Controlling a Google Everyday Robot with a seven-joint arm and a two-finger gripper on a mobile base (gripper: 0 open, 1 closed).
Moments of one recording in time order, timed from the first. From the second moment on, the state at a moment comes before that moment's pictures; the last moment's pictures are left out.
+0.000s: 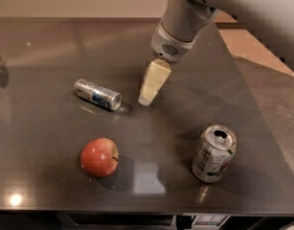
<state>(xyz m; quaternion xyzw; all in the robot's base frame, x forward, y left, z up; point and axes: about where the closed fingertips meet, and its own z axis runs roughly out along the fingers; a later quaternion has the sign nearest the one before) 0.563 -0.021 0.905 -0.61 0.76 0.08 0.19</state>
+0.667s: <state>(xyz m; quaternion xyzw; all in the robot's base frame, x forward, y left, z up) 0.558 0.047 0.902 -0.63 0.75 0.09 0.18</state>
